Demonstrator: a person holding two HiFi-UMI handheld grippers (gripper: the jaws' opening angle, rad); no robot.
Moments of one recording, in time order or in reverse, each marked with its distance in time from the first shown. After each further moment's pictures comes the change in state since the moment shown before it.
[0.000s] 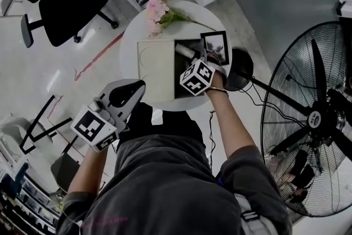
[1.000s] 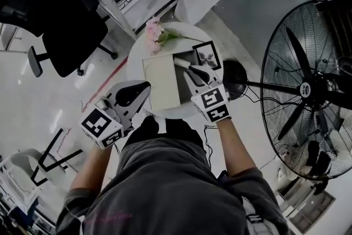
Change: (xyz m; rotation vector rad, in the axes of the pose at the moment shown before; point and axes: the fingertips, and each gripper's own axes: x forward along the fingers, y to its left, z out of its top) left arm -0.039 -0.031 0.066 0.175 -0.095 -0.160; right arm -0.196 0.004 0.083 0.428 -0.476 -0.087
